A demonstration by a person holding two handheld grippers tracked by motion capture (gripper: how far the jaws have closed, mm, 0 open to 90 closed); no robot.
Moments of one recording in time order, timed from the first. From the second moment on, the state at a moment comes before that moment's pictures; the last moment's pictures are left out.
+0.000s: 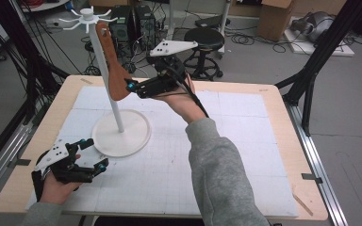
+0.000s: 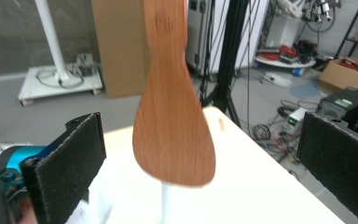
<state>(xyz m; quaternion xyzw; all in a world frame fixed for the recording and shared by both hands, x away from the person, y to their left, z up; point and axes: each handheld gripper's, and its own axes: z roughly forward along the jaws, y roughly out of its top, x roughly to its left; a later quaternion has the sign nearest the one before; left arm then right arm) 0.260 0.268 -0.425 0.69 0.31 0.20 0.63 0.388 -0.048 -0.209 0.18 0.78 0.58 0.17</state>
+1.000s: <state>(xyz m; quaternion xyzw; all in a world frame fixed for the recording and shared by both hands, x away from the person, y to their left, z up) 0.255 0.272 -0.427 0.69 0.32 0.19 0.62 0.370 -0.106 -0.263 0.19 0.79 0.57 0.14</state>
